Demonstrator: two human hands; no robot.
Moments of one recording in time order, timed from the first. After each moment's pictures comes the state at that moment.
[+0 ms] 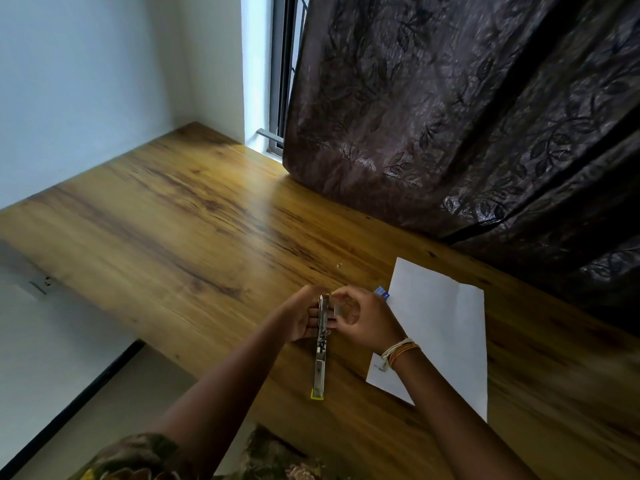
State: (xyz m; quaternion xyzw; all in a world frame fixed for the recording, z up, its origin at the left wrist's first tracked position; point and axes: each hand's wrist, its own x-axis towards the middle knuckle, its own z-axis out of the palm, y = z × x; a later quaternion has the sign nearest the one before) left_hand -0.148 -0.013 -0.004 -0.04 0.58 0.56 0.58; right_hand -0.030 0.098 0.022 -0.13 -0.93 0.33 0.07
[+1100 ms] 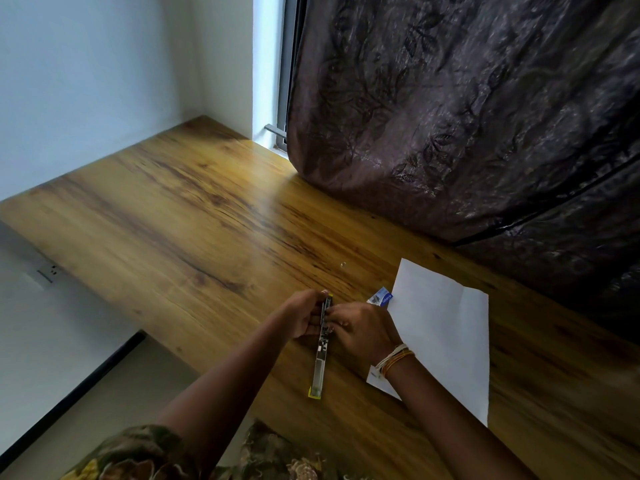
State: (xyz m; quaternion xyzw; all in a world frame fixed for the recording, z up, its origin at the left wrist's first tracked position) left_hand -0.150 -0.012 -0.014 -0.04 0.60 0.57 0.56; right_hand -0.029 0.089 0.009 -0.01 -0.97 0.20 0.11
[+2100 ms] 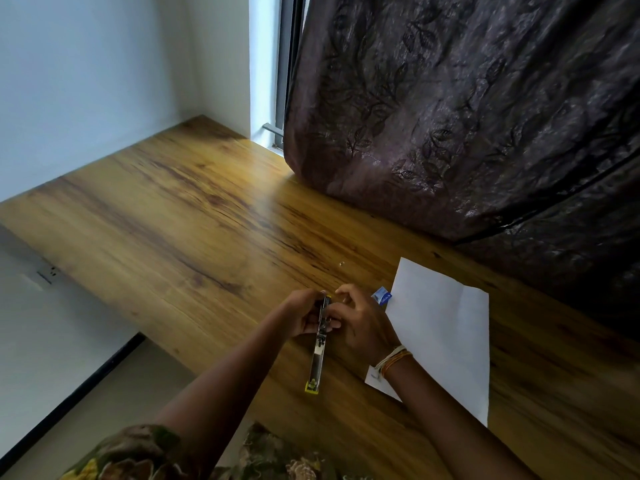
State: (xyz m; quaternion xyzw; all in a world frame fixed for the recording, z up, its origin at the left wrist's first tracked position) left_hand -0.150 -0.009 -0.006 -0.06 0.59 0.57 0.58; right_hand -0.029 0.092 0.004 -0.03 -0.97 0.15 0.16
